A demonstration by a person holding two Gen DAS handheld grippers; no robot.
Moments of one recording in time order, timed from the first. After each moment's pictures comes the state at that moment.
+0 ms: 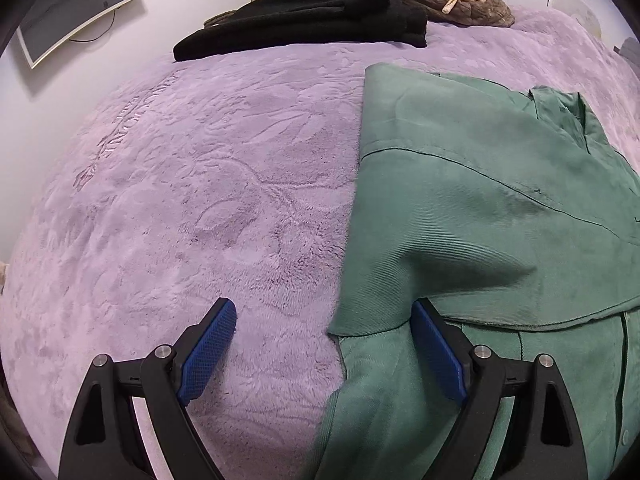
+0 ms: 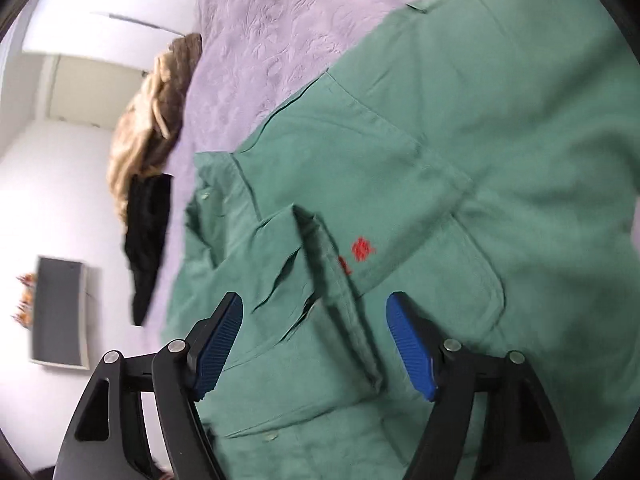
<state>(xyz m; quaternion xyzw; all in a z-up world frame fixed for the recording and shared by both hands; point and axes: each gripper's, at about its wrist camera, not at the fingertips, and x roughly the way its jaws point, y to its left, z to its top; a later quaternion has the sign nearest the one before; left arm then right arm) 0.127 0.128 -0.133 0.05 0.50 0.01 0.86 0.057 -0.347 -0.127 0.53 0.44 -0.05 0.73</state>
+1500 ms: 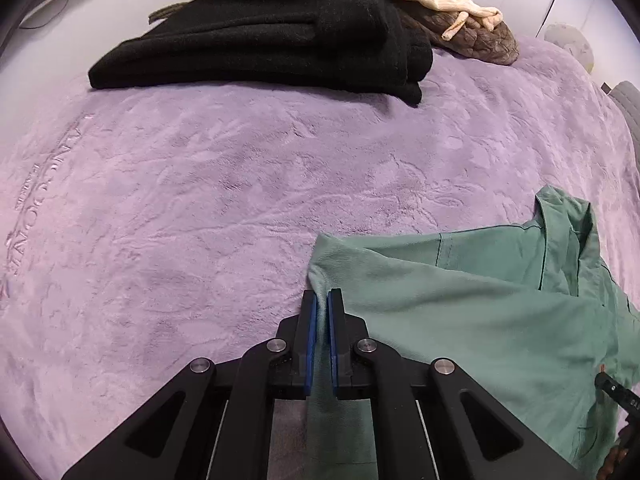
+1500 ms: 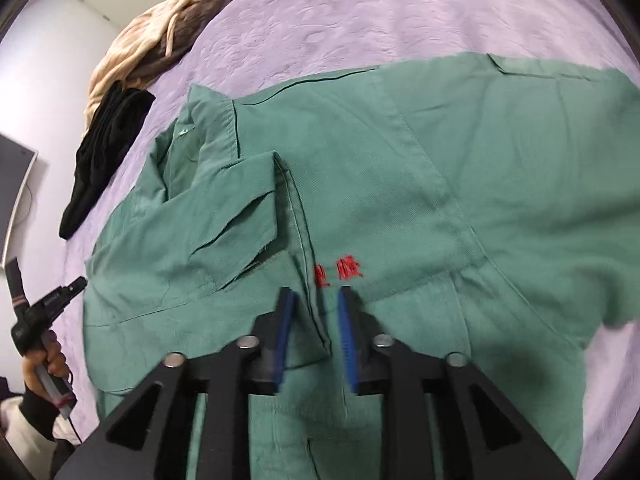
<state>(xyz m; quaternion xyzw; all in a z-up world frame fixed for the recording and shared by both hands) 0.293 0.113 -0.107 -0.02 0.53 -0.07 0.85 0.085 -0.336 -0.113 0.31 0.54 -0.06 0.78</state>
